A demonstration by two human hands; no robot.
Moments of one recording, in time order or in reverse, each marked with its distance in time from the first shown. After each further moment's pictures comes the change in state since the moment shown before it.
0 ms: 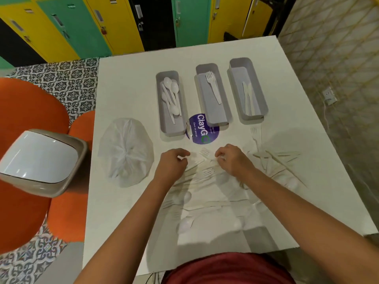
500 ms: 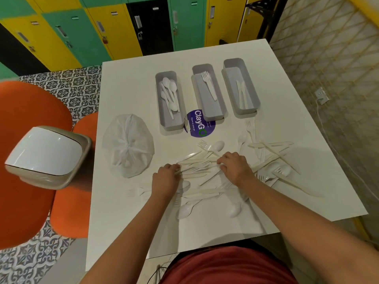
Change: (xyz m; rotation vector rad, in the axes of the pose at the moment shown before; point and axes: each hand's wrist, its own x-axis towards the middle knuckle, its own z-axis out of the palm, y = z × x) left_hand -0.048 -0.061 0.031 0.481 -0.021 0.030; right_hand -0.052 0.026 0.030 -0.372 -0.001 -0.069
